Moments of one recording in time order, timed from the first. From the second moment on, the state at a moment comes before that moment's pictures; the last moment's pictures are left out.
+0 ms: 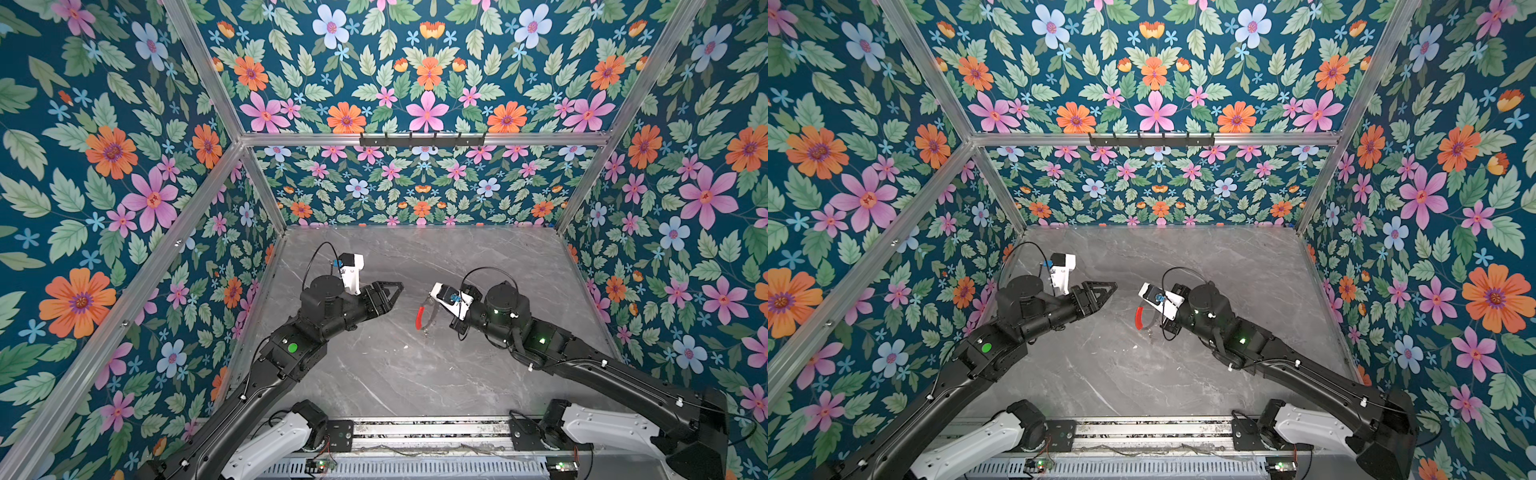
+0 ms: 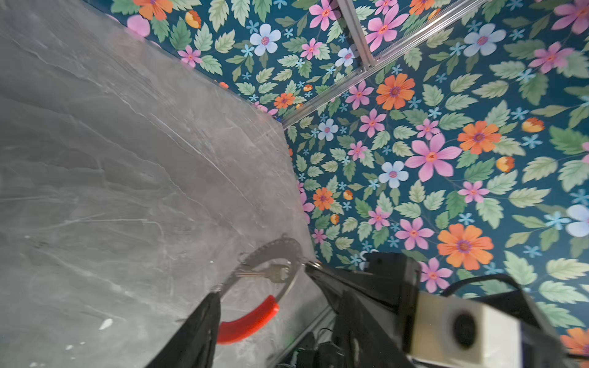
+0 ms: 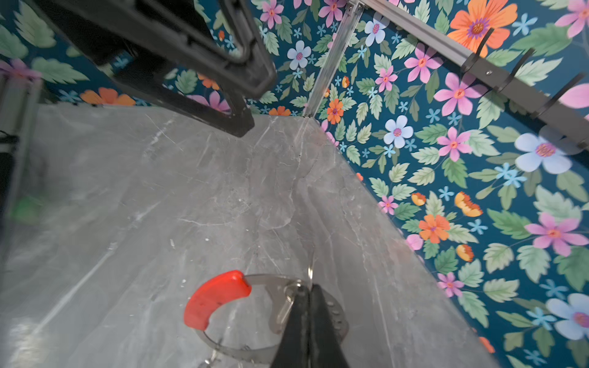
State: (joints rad) left arm -0.67 0.86 0.95 -0.38 0.22 -0.86; right arm 0.86 1.06 0.90 -0.10 -0.07 -0.37
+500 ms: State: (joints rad) left arm -0.67 0.90 0.79 -0.03 0.47 -0.59; right arm 0.59 0.99 0.88 -0.18 -0.68 -0.05
